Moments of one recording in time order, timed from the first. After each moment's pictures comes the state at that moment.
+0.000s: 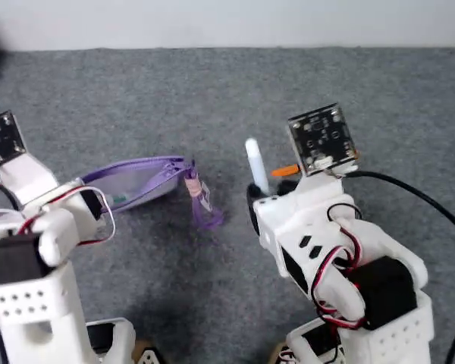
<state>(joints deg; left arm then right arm) -13.3 -46.9 21.8 93.2 25.3 -27.2 -51.6 12.3 84.7 -6.6</state>
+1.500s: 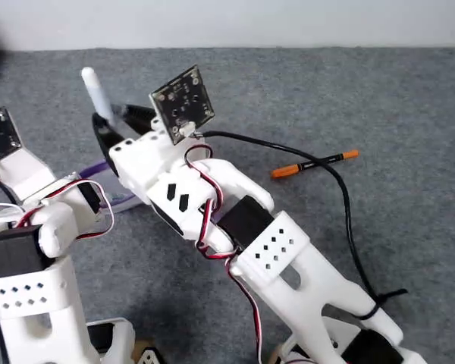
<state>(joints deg) -13.8 -45.8 21.7 91.6 26.6 -48.7 -22.5 13.1 27.2 -8.3</state>
